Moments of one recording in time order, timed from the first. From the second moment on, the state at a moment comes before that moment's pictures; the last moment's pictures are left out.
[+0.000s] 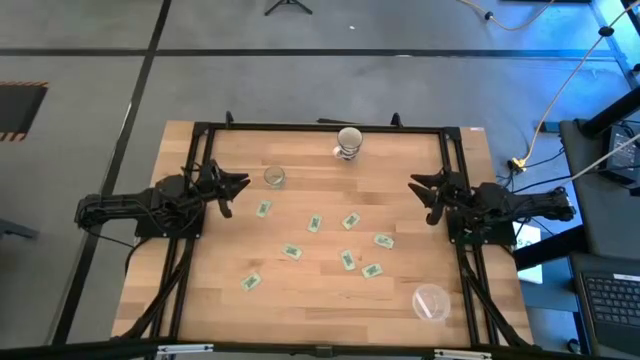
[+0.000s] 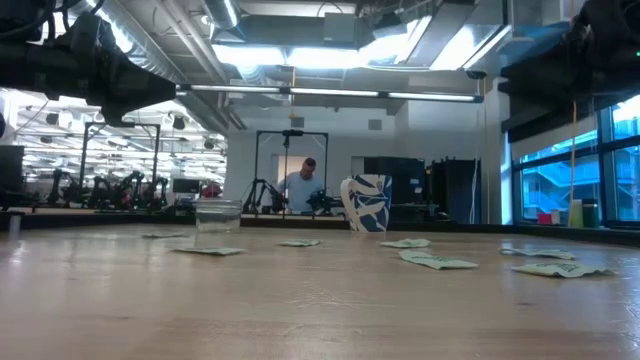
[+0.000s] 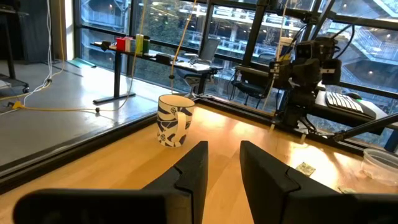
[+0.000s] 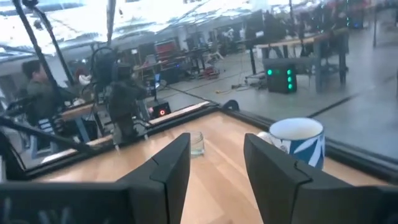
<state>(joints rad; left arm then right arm) 0.09 0.00 0.06 -0.03 -0.34 -0.21 0.13 0.02 0.09 0.01 0.54 0.21</state>
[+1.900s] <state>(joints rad) 0.09 0.12 0.06 -0.05 -0.24 -0.13 -0.07 1.75 1.20 -0.80 0.05 0.89</state>
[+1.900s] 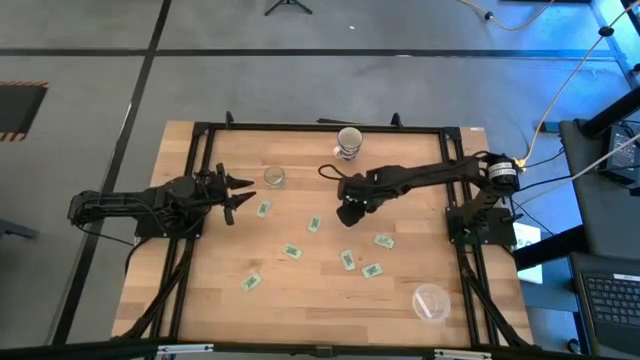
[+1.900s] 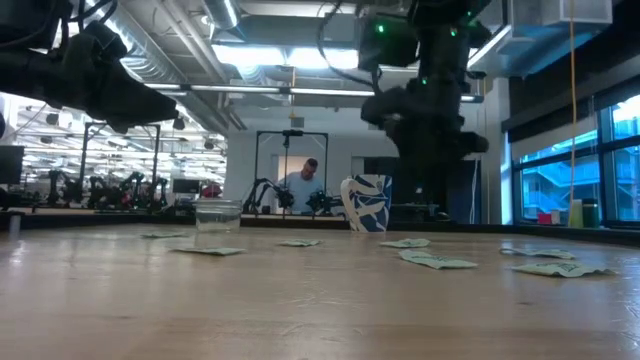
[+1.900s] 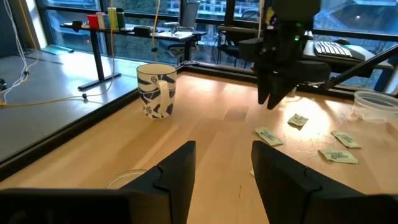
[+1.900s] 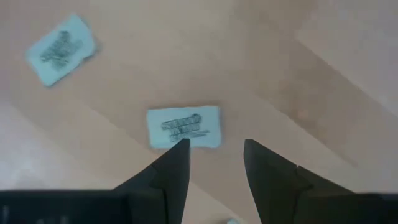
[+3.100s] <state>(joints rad) 0.09 0.12 0.06 -0.06 -0.27 -0.12 -0.06 1.76 0.93 -0.39 -0.04 0.96</state>
